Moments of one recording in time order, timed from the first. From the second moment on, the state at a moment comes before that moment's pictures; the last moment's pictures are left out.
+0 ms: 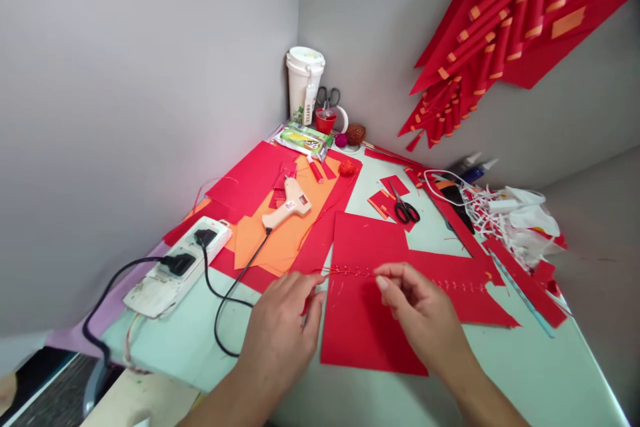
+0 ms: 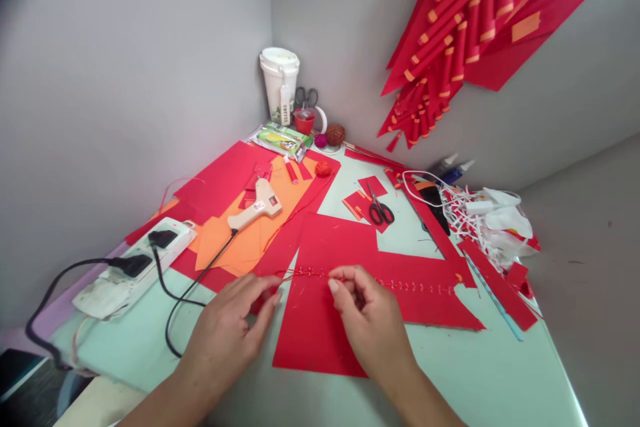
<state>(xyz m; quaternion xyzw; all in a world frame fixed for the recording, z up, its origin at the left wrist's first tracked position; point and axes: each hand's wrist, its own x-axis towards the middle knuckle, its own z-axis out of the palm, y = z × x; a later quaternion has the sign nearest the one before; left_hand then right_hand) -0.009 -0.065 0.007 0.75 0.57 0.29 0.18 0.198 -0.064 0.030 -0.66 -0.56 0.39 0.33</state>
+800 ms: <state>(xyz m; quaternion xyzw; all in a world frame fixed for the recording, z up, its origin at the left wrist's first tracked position) 0.004 -0.044 -0.009 0.79 0.55 0.25 0.13 0.200 -0.085 -0.015 -0.57 -0.72 0.17 0.35</state>
